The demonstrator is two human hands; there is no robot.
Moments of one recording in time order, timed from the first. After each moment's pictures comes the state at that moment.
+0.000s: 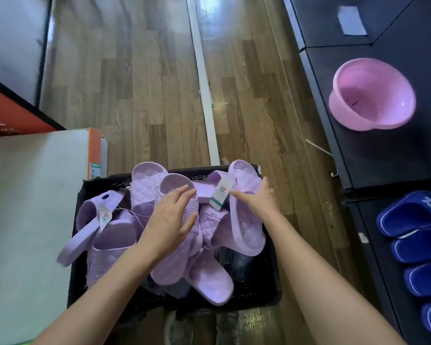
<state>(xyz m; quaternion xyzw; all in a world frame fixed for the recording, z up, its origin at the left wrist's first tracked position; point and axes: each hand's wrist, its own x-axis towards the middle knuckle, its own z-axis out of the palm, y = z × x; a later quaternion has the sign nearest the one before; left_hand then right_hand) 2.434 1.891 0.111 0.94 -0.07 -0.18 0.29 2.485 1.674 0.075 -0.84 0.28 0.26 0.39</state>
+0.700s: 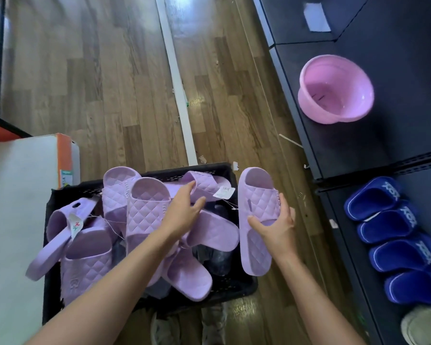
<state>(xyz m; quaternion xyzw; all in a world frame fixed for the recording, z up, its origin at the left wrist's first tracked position) 2.462 1.809 0.098 0.86 0.06 -0.24 0.45 2.401 1.616 0.124 -0.86 0.30 0.08 0.41</state>
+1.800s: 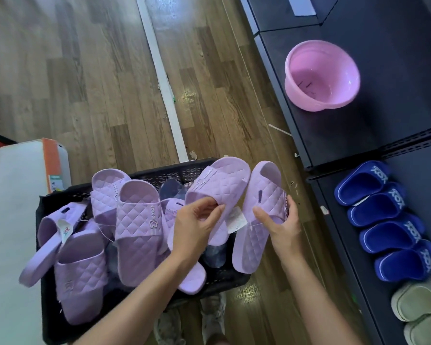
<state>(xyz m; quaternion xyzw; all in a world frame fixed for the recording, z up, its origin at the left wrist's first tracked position) 2.422 1.762 0.148 0.76 0.06 -0.16 0.62 2.386 1.592 0.139 -0.74 0.37 0.01 0.57</state>
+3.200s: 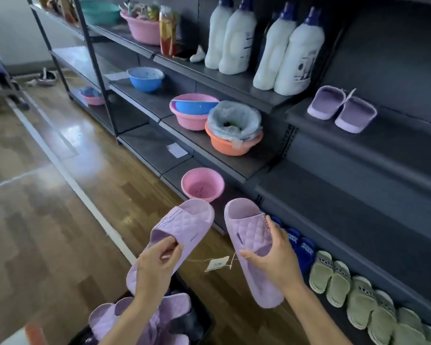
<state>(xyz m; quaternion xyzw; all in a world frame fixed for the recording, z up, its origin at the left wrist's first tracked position) 2.383 1.779 0.544 0.80 -0.22 -0.07 0.55 2.243 1.583 0.571 -0.86 0.36 -0.12 0.35</state>
